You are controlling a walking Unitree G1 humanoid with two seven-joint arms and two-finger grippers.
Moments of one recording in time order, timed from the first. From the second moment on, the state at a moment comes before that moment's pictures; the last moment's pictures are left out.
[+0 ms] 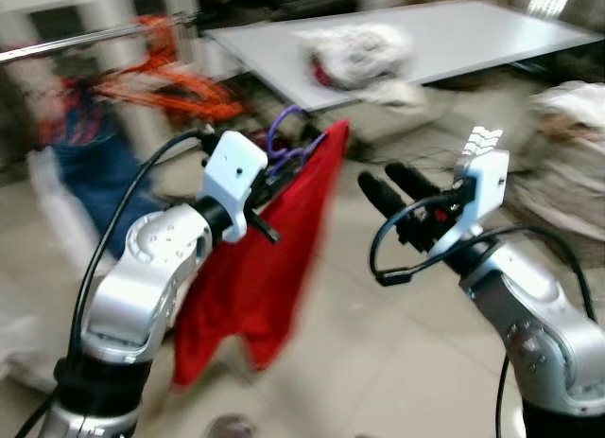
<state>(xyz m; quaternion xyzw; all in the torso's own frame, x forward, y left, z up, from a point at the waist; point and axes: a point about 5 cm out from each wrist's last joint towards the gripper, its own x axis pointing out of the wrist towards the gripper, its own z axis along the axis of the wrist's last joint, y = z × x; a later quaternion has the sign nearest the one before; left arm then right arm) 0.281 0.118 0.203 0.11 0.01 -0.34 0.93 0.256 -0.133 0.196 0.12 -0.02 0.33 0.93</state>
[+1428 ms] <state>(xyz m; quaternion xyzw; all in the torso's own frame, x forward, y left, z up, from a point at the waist) 0.260 0.096 0.233 0.06 -0.03 -0.39 0.92 0.304 -0.114 0.203 0.05 0.00 0.24 0.97</state>
